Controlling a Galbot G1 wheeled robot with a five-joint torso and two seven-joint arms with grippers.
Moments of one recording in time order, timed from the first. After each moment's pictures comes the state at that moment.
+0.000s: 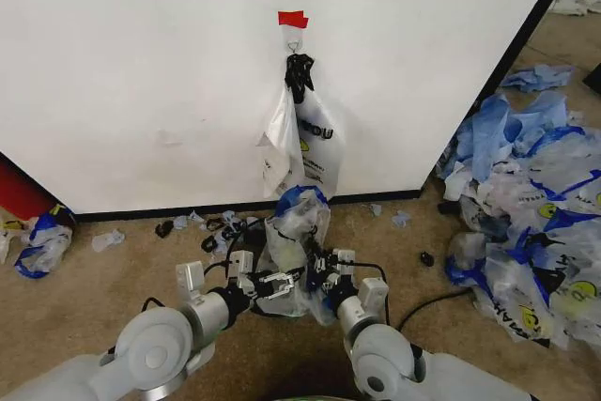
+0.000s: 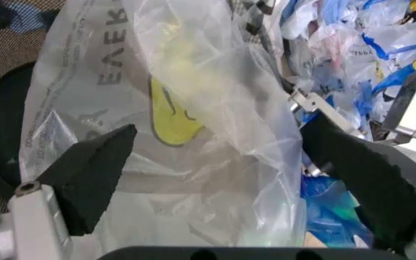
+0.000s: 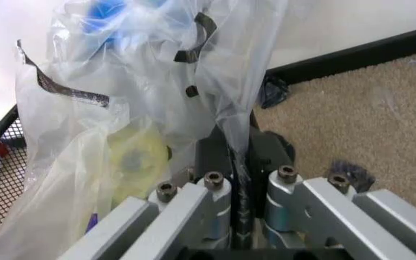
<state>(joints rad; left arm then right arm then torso) 1.03 -0.56 0.14 -2.24 -1.58 0.18 -0.41 -0.88 0.92 -0.48 2.01 0.95 0.09 0.74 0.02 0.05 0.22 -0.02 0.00</state>
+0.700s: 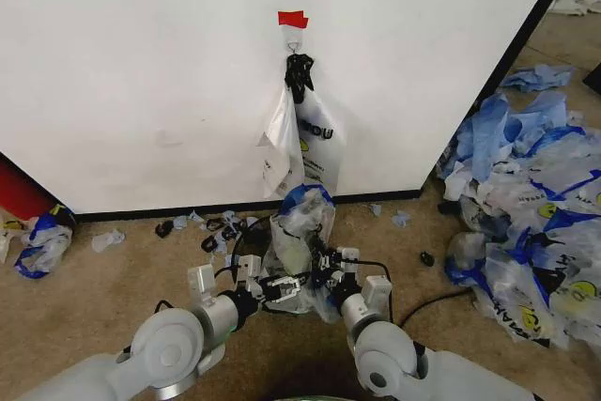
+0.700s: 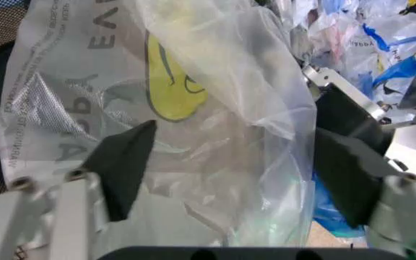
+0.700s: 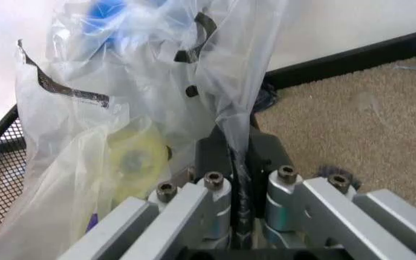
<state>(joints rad) 0.98 -0.61 0.22 -2.20 -1.57 0.17 -0.42 -0.88 0.91 -0.47 2.00 0.94 0.09 0.74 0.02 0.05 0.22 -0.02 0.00</state>
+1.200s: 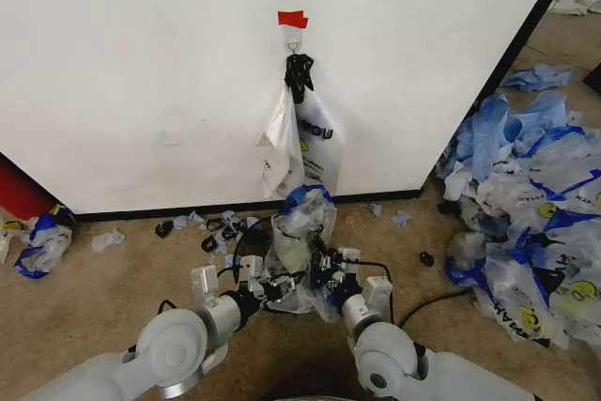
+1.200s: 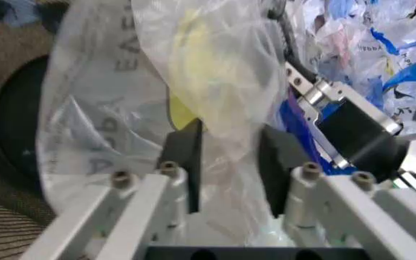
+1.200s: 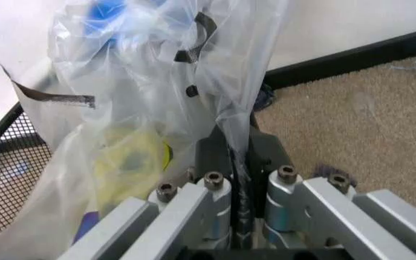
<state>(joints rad) 0.99 -0.60 0.20 -2.19 -1.54 0.17 -0.41 -0.89 0.91 -0.46 2.00 0.93 0.09 0.74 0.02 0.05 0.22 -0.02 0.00</state>
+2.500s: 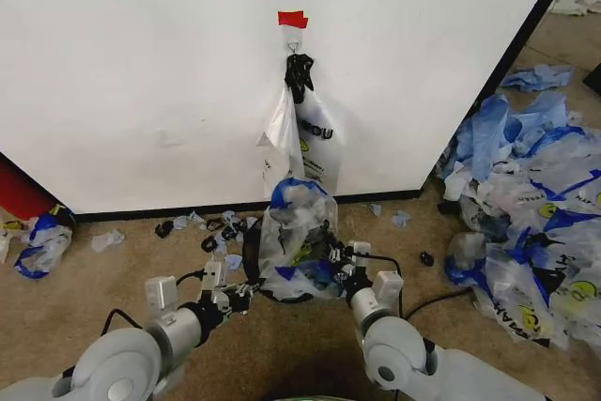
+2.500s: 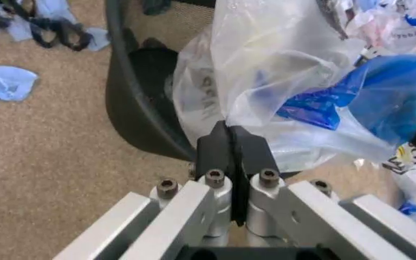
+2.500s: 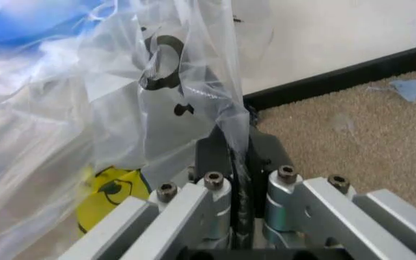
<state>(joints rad) 1.25 -0.38 -0.03 -2.35 -1.50 0.12 -0.43 -0.91 0.90 -0.39 2.01 0.94 0.10 0.73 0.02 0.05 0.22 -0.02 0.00</state>
